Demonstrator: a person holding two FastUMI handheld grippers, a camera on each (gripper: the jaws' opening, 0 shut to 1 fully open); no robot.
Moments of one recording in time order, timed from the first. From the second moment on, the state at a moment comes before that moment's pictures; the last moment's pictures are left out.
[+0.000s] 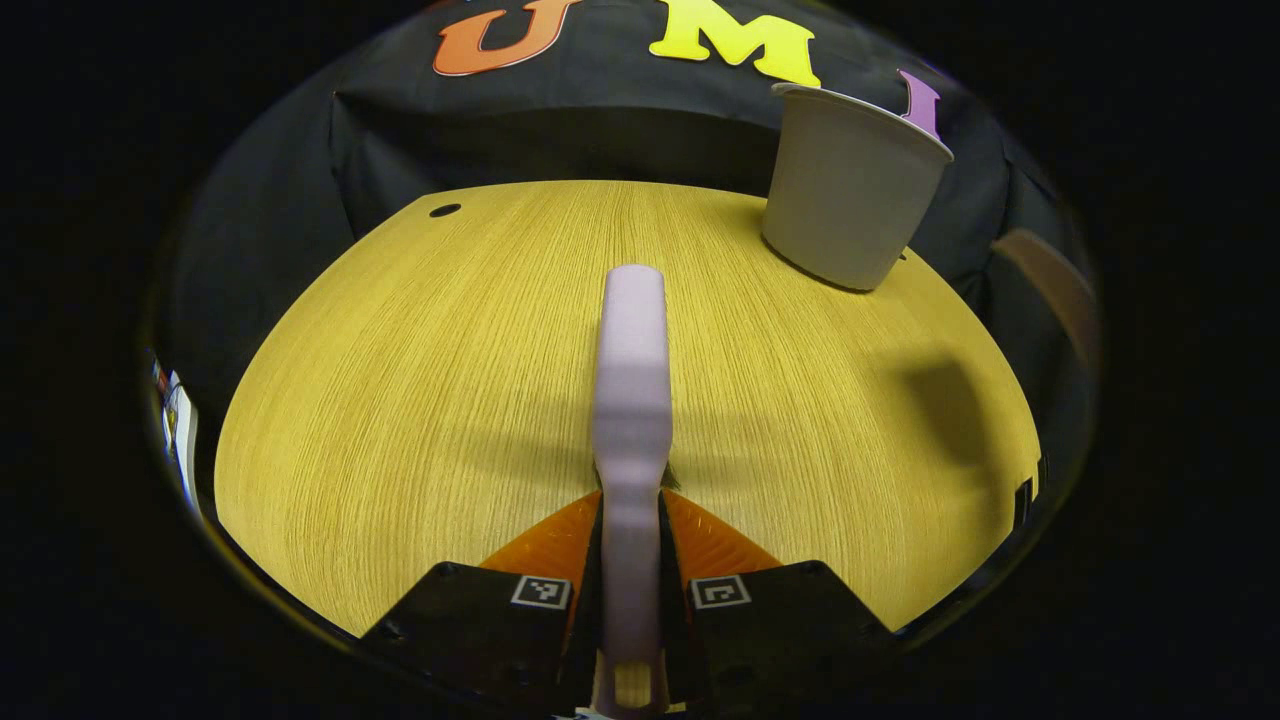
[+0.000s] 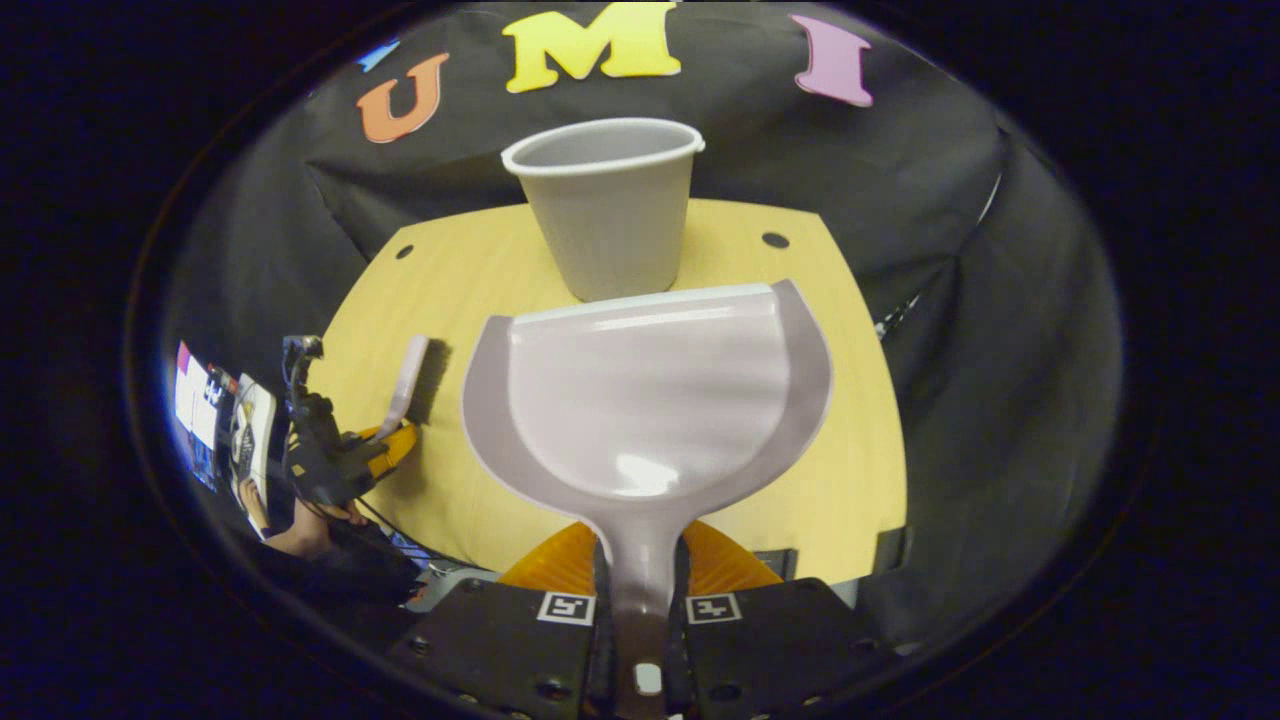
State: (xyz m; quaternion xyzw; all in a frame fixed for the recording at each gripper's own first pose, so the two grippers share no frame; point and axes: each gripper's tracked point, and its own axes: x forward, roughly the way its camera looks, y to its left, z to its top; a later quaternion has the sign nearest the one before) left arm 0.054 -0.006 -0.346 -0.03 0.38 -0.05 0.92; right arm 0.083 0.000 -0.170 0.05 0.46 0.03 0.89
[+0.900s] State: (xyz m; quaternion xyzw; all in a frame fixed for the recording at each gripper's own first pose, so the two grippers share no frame) left arm 0.043 -0.008 -0.346 -0.03 0.39 -0.04 0.92; right arm 0.147 0.068 -0.294 0.11 0.48 0.01 0.87
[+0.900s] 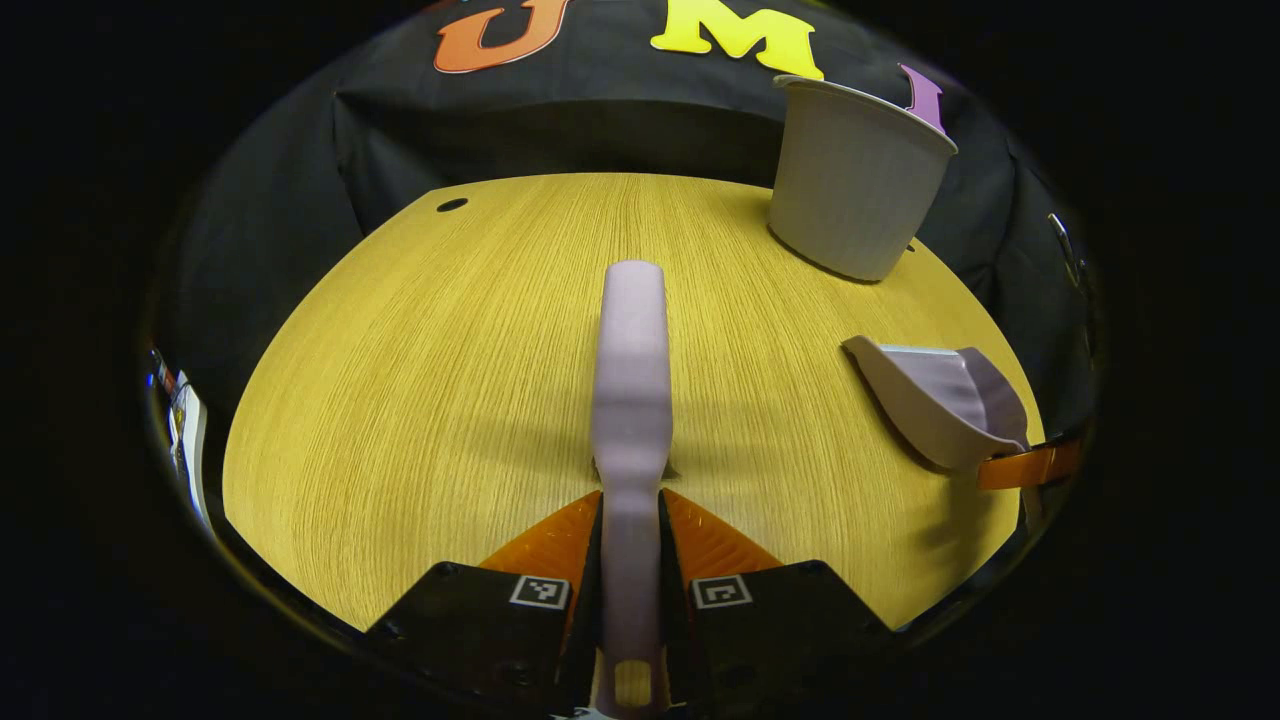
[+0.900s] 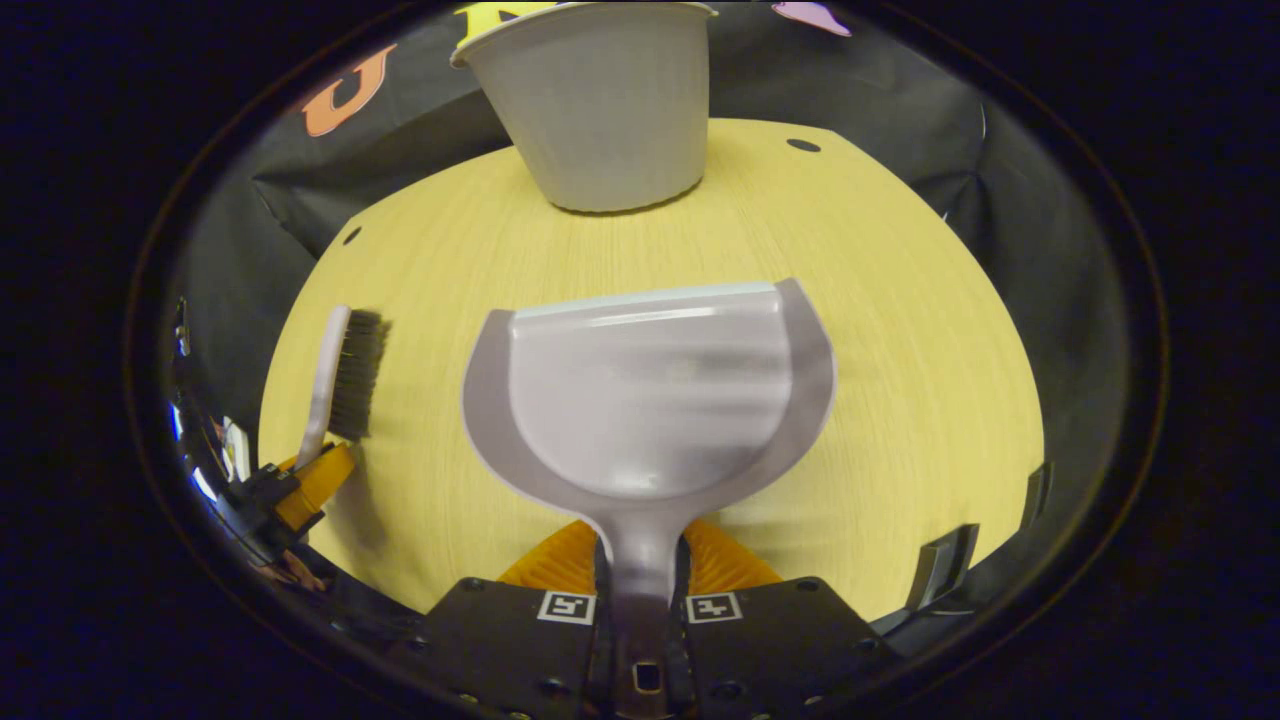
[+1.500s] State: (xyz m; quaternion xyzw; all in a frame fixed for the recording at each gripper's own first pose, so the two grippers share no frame) left arm -0.008 -0.031 -0.333 -0.02 0.39 -0.04 0.92; right arm 0.143 0.066 -0.303 0.09 0.47 0.01 0.88
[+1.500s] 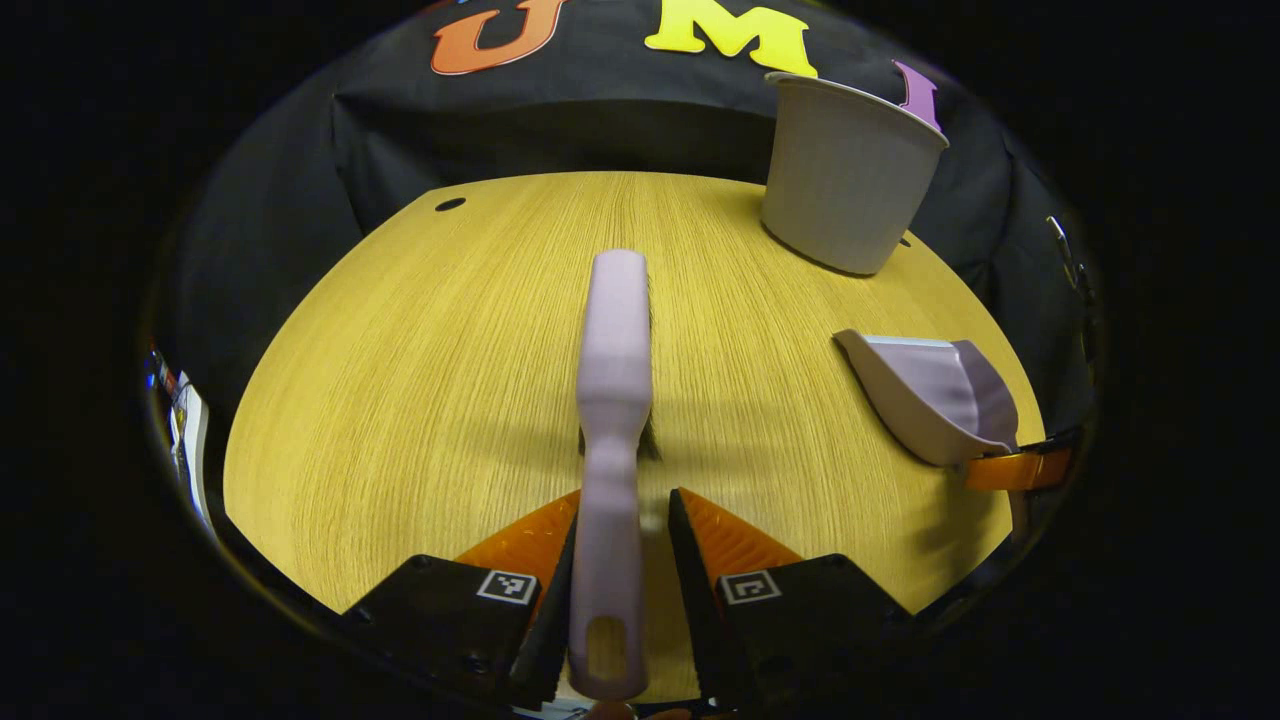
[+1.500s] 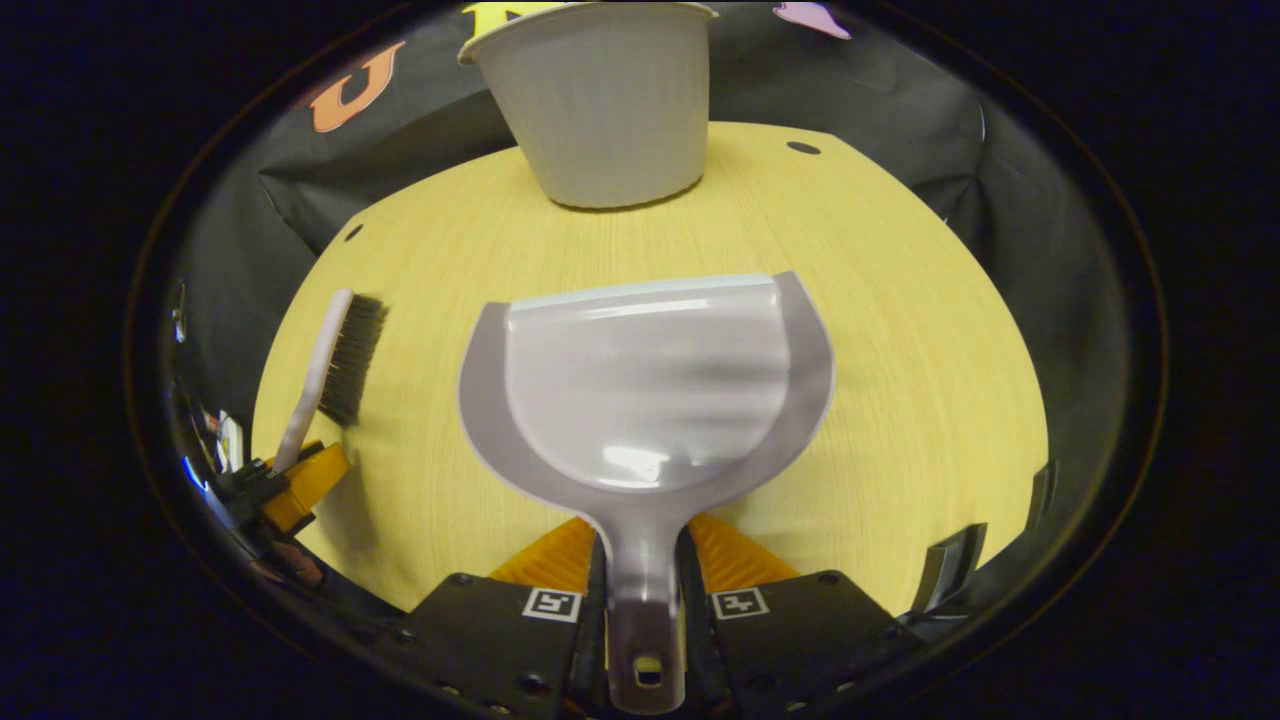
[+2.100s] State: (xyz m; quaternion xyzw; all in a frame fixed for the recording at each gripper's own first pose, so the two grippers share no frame) left arm -0.031 -0.037 -0.280 -0.03 0.34 -0.03 0.94; right arm 0.137 0.063 -0.270 0.07 0.42 0.00 0.91
